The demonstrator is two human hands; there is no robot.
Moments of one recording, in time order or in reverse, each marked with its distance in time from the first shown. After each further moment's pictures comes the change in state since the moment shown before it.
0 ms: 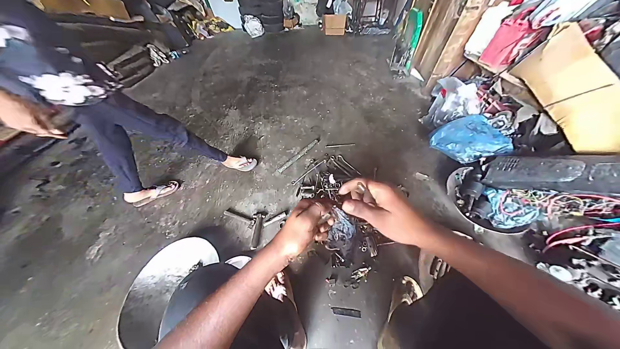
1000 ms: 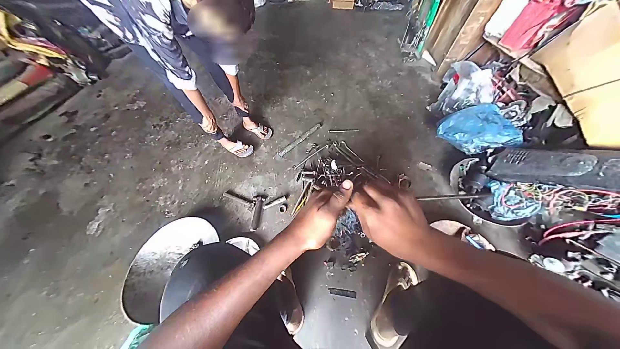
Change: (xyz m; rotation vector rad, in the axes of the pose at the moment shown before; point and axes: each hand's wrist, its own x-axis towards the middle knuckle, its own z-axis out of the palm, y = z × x) left_hand -0.005 -0.001 0.019 0.373 0.051 -0.011; right_hand -0.025 -0.009 0.039 -0.937 0.188 -0.322
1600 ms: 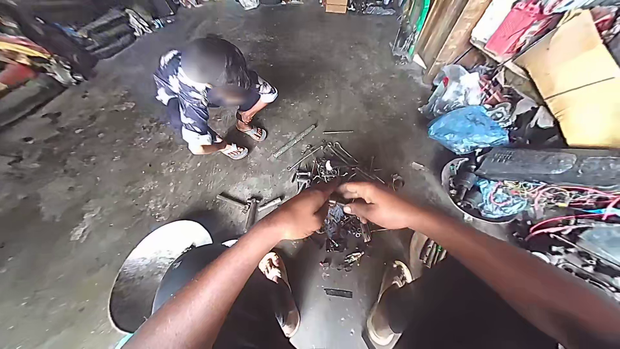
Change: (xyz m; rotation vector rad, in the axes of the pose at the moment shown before) left_hand 0.012 -0.003 -0.032 0.558 -0.282 0.142; right_hand 0.017 0.044 0.010 0.949 -0.758 0.382
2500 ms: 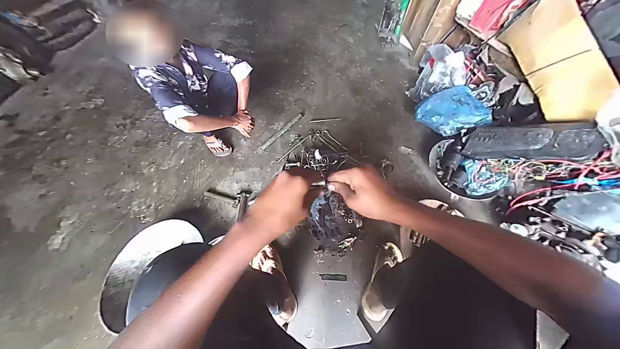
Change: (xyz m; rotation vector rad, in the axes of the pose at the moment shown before) left_hand -0.005 0.009 0.015 0.464 0.313 0.062; right_hand -0.009 0.004 0.021 -0.344 0.391 -0.133
